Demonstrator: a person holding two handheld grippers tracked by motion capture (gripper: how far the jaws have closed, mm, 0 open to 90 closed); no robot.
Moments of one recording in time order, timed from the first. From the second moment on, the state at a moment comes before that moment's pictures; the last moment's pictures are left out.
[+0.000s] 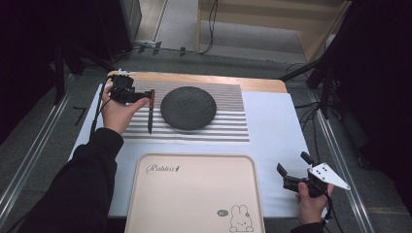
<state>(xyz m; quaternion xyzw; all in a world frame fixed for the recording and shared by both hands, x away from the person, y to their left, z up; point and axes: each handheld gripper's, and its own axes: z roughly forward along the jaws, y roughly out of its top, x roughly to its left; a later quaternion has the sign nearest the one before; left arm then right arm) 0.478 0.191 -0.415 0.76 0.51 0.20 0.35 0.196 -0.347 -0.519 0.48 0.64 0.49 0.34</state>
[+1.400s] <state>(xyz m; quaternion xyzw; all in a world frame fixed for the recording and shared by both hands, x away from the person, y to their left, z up) 0.526 0.157 -0.472 0.81 0.54 0.13 0.18 0.196 -0.346 -0.519 0.48 0.64 0.49 0.34</state>
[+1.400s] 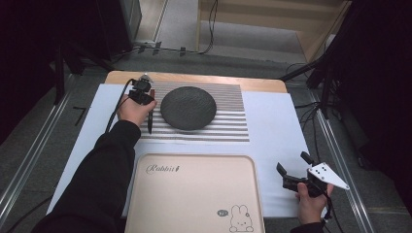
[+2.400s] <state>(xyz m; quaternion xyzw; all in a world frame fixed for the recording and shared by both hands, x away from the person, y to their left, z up) 0.510 0.172 -0.441 0.83 0.51 0.11 0.22 0.196 -0.347 -0.519 0.48 0.64 0.50 0.34</state>
